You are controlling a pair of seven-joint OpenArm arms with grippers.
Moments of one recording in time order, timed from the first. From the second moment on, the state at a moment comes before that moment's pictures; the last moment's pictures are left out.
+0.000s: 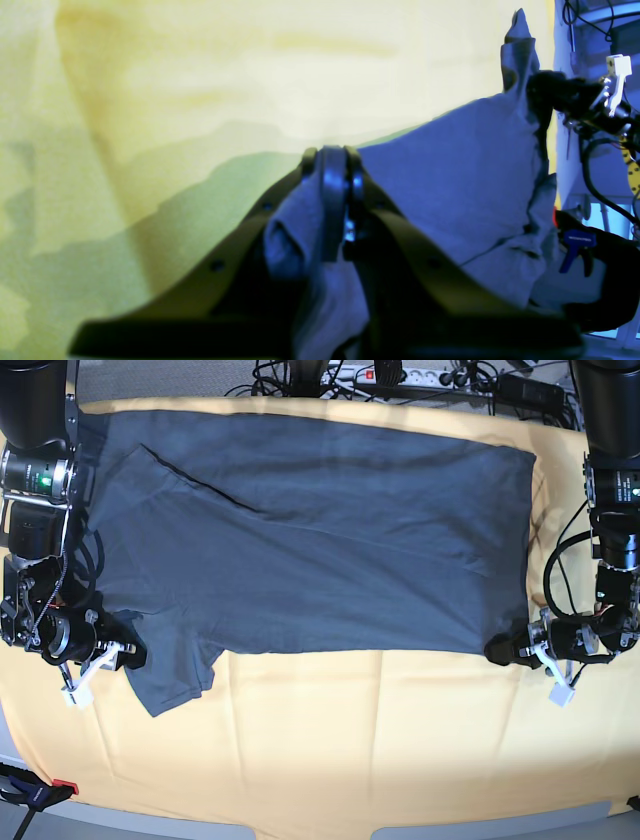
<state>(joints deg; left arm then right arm) -40.5 -34.4 13.4 30.4 -77.6 -40.5 62.9 33.8 25.8 4.6 38.9 37.8 39.2 -50.5</state>
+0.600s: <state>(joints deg) -41.4 -30.5 13.4 30.3 -55.5 -43.5 34.5 40.2 25.7 4.3 38.7 20.7 40.3 -32.3</state>
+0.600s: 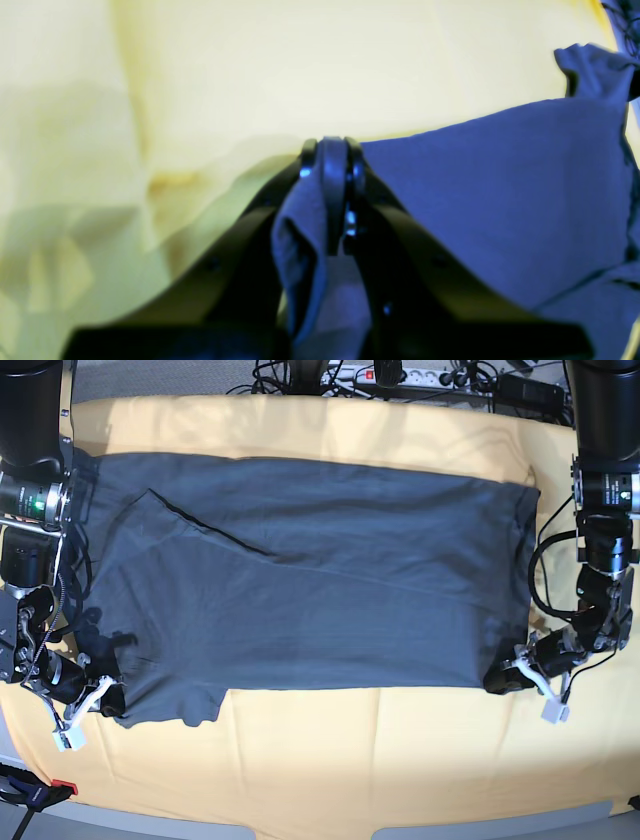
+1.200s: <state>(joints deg) -50.9 -30.1 13.3 30.3 -71.2 -43.5 57.5 41.0 29.3 4.2 44.1 35.0 40.1 -47.5</state>
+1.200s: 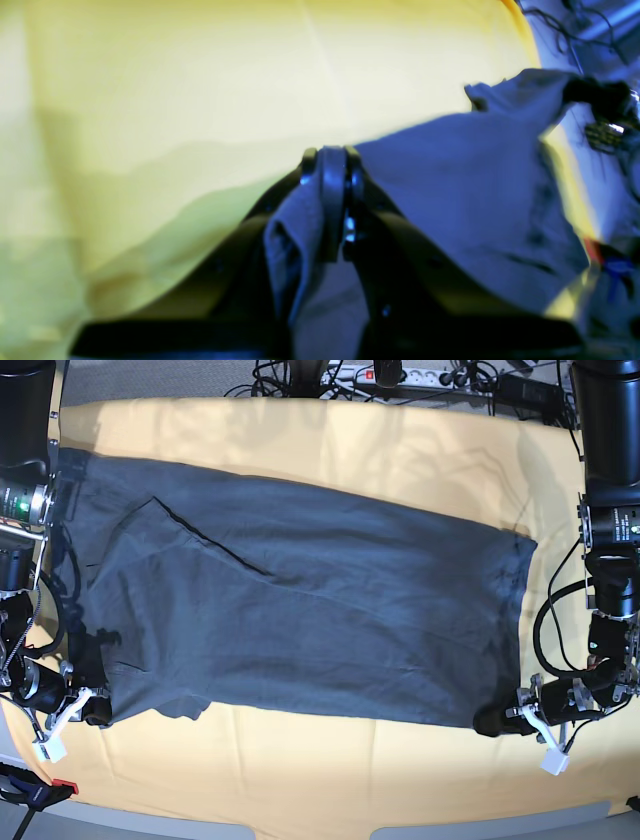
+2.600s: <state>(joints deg) -44.9 -39.4 13.4 41.1 -88.6 -43.6 80.6 22.7 41.0 3.9 66.3 52.5 40.4 -63.0</state>
